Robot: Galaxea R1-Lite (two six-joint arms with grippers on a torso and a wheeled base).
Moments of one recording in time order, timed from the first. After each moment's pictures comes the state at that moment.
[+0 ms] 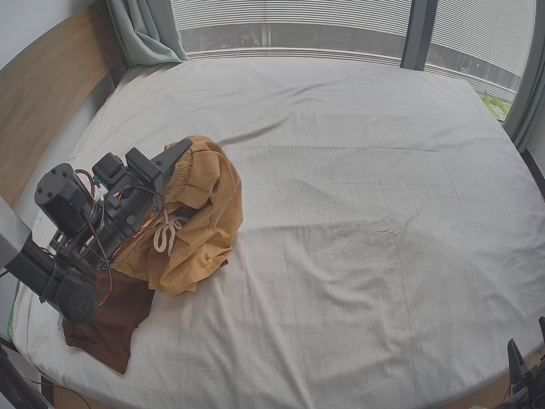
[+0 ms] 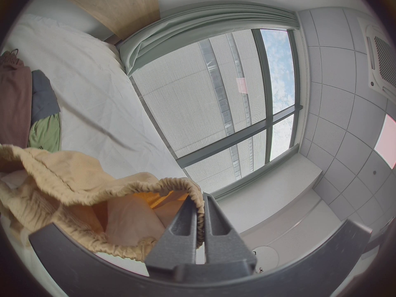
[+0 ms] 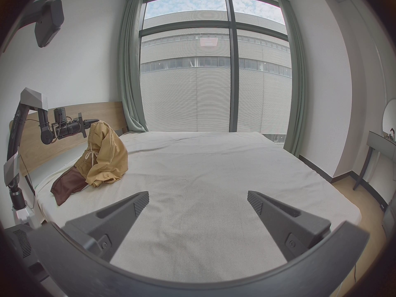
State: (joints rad) left arm -0.33 1.86 -0.63 -1.55 -0.26 -1.06; right arm 0.01 0.02 -0.02 0.00 0.02 -0.01
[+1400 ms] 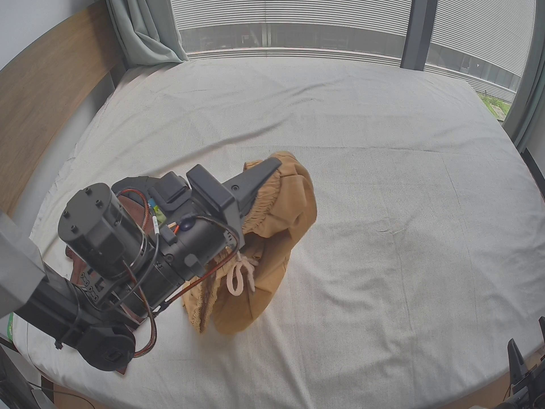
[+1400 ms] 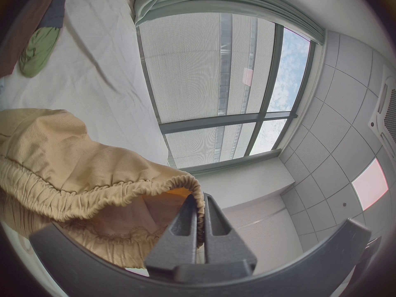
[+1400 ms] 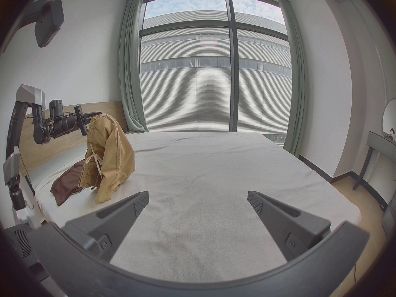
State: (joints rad) left arm -0.69 1.84 -0.62 -1.55 -0.14 -1.23; right arm 0.01 0.02 -0.02 0.00 0.02 -0.01
